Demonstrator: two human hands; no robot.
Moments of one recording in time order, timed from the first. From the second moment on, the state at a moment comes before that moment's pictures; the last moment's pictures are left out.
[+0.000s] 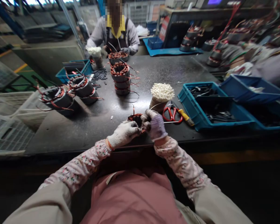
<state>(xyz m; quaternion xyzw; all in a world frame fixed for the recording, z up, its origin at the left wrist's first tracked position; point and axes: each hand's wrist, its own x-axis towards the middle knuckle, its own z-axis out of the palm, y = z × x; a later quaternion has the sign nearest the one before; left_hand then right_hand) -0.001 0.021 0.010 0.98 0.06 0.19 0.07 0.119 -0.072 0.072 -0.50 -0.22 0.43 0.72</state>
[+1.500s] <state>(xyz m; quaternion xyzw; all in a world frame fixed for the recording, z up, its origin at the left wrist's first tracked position) -0.025 -0.013 0.010 0.97 0.13 0.20 -0.08 0.253 -0.107 0.053 -0.90 -0.40 0.17 -0.06</state>
